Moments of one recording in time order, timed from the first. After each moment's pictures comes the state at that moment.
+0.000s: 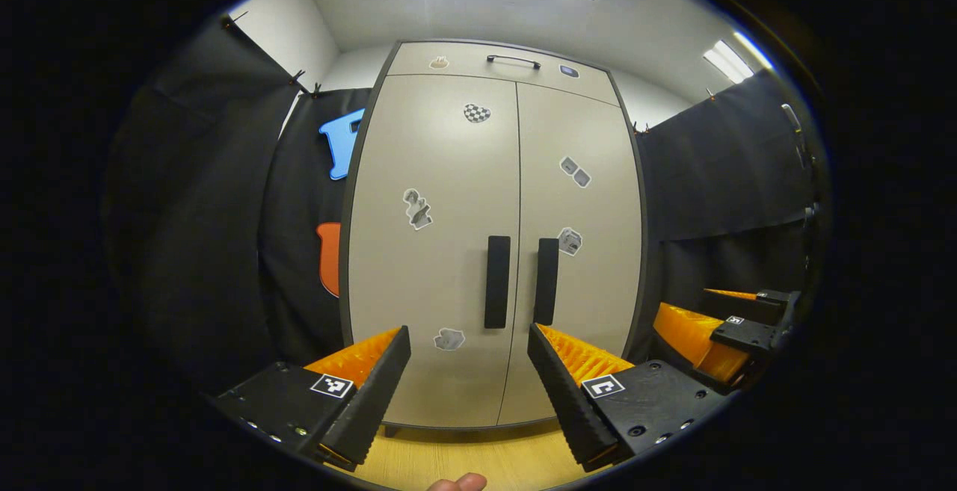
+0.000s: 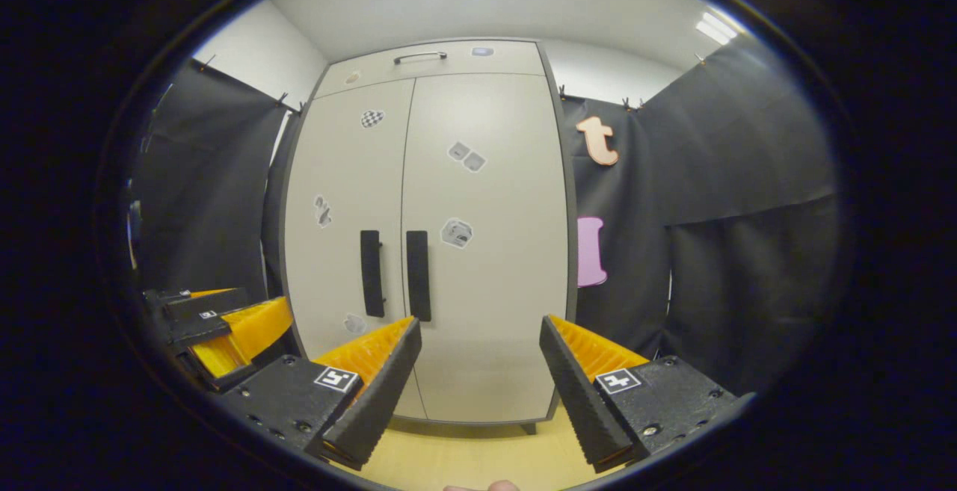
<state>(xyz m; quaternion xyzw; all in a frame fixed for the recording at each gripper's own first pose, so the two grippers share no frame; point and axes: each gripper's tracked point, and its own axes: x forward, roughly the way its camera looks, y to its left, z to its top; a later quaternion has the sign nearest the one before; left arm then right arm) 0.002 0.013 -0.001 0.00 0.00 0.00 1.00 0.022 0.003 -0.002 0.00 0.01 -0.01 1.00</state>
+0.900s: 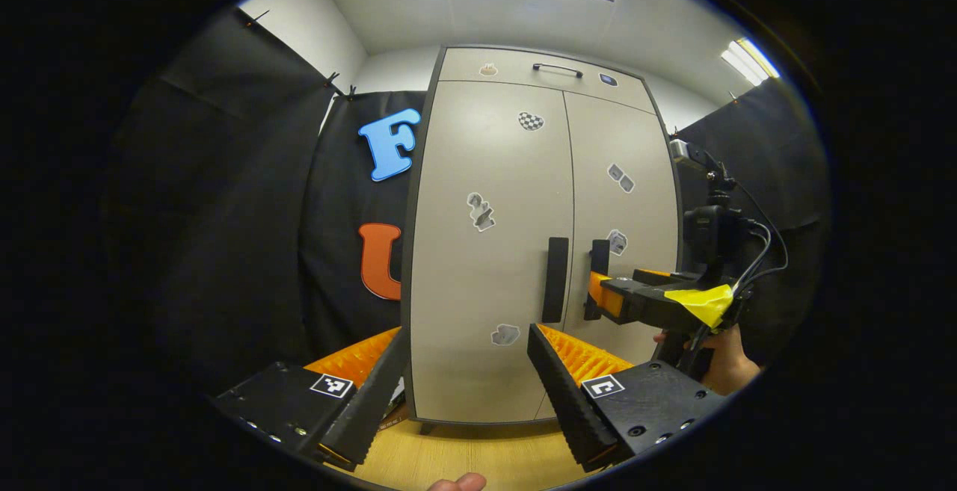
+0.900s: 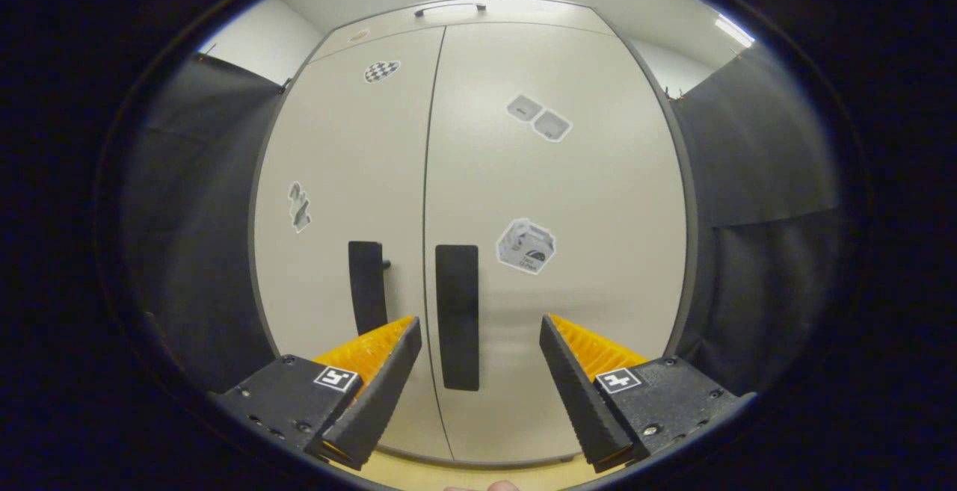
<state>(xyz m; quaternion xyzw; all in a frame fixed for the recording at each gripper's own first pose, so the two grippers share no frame) -0.029 0.083 -0.003 0.00 0.00 0.06 1.00 0.179 0.072 0.001 0.00 0.02 0.03 1.00</state>
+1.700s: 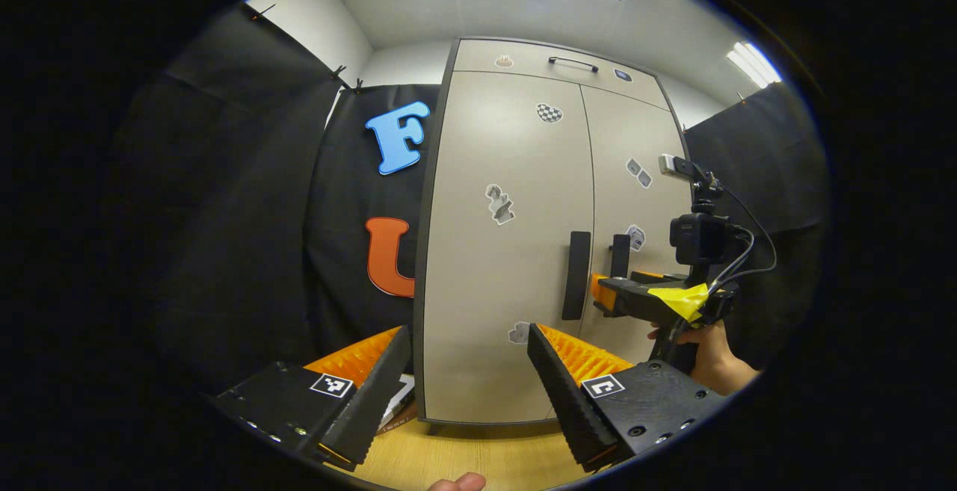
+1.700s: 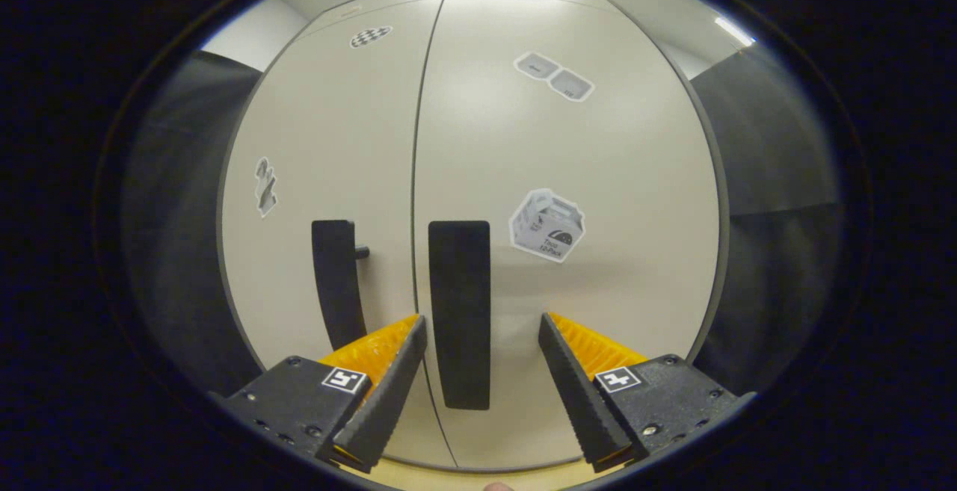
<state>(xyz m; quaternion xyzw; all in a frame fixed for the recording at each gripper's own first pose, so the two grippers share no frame) -0.014 0.105 -0.010 -0.01 0.01 0.06 1.00 0.216 0.074 -0.009 0.00 0.03 0.01 1.00</state>
